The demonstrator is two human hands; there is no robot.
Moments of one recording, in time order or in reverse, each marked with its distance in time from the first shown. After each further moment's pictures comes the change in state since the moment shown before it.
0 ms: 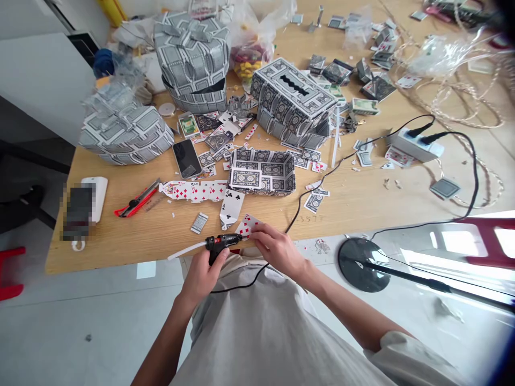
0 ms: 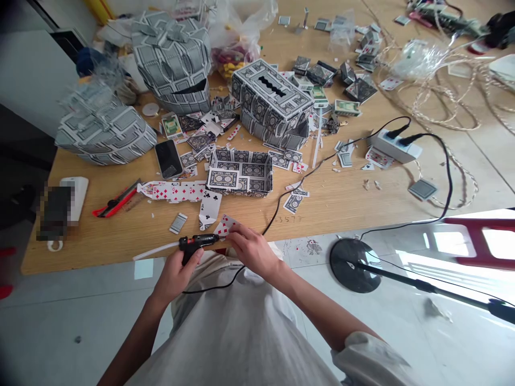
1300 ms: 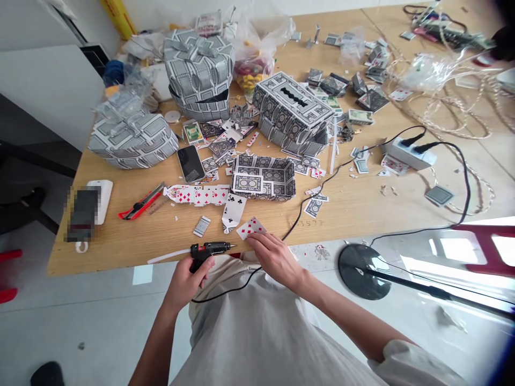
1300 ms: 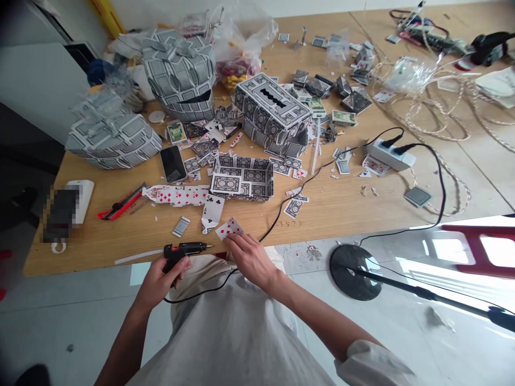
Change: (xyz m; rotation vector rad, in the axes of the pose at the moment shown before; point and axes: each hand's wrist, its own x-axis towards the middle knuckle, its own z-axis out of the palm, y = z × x) left_hand -0.008 -0.030 -0.032 -0.359 -0.091 -0.184; right_hand -0.003 -0.012 0.003 -0.189 -0.078 -0.117
